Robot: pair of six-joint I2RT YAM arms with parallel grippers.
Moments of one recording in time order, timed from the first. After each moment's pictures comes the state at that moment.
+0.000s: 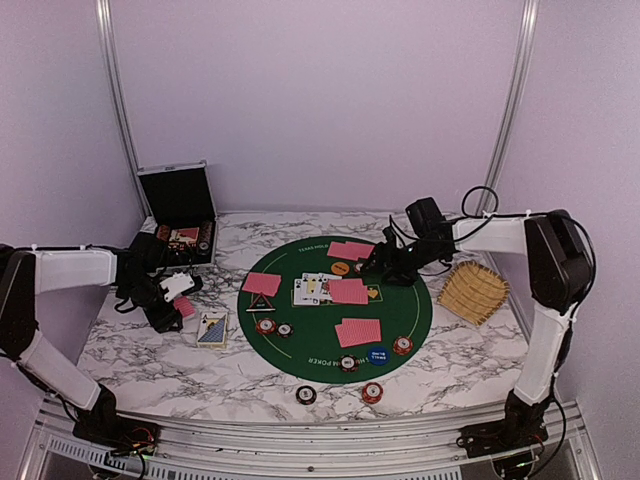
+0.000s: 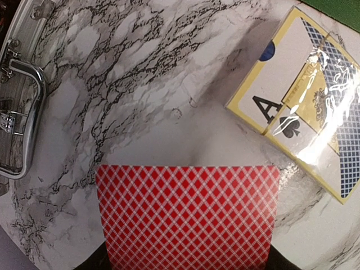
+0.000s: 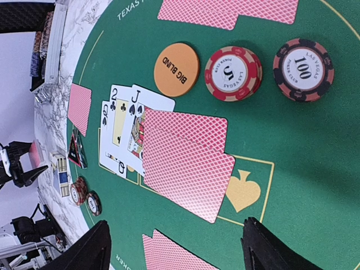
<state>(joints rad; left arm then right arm) -0.21 1.48 0.81 -0.58 0.05 0.69 0.38 1.92 1.31 -0.38 -0.53 0.49</state>
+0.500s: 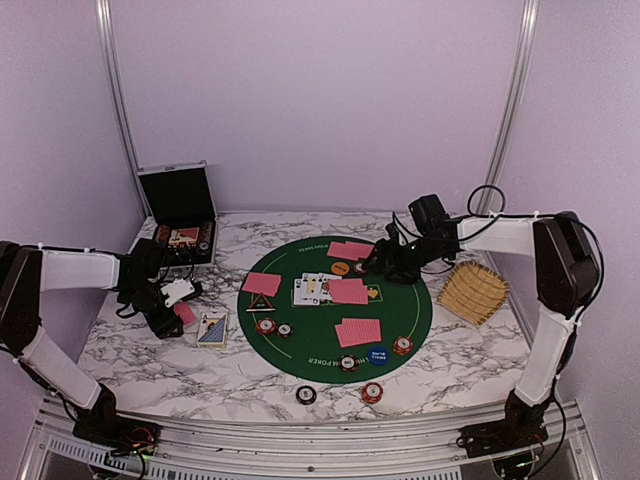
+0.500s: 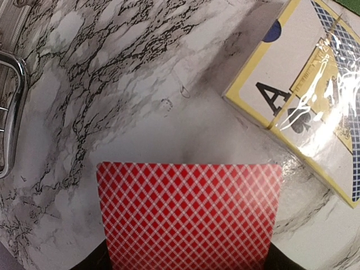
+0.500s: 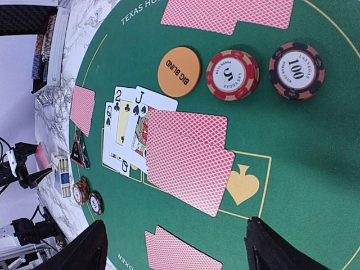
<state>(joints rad) -0.20 1.51 0.77 -0.54 0.06 0.69 0.39 1.87 1.30 -0.38 -0.51 0.50</state>
